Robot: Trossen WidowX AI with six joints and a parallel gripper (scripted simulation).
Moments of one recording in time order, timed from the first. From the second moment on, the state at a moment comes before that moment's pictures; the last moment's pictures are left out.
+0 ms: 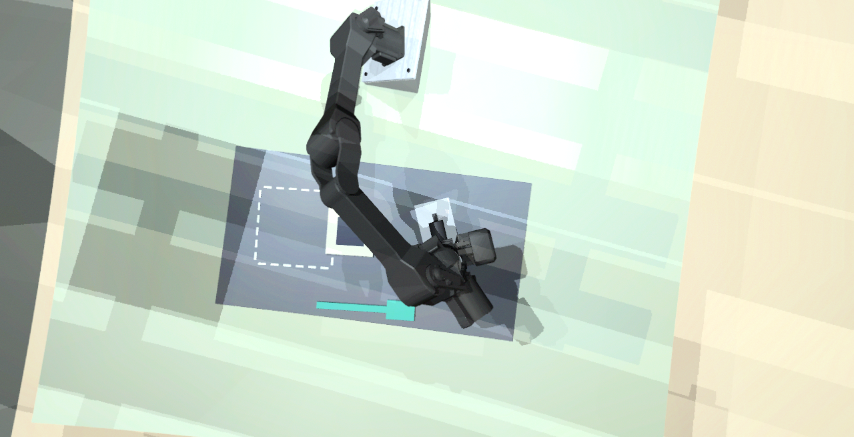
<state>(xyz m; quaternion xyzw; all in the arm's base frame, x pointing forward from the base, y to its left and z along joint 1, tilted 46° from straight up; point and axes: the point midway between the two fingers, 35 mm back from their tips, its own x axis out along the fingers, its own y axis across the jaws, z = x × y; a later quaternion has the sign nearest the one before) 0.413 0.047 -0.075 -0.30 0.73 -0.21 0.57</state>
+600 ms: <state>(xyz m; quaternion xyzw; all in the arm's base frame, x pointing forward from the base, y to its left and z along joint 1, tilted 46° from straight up) 0.408 0.027 -0.095 -0.30 0.73 -0.22 0.57</state>
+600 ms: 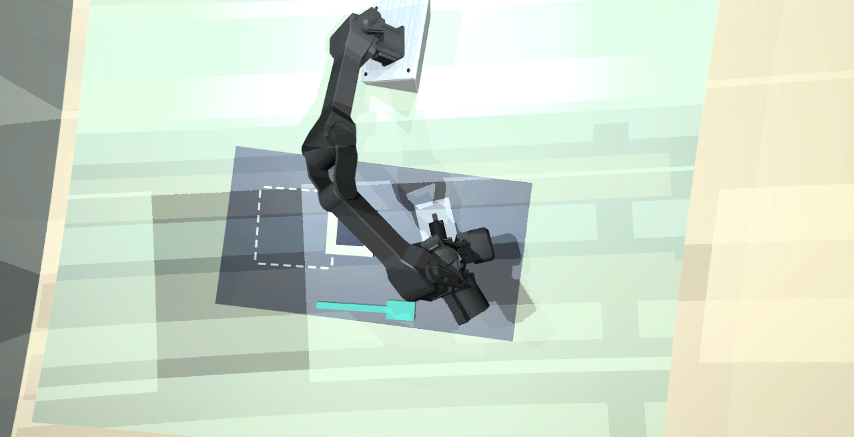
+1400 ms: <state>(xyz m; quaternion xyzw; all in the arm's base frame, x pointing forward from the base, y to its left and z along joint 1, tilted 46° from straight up) 0.406 0.023 -0.099 -0.30 0.73 -0.21 0.57</state>
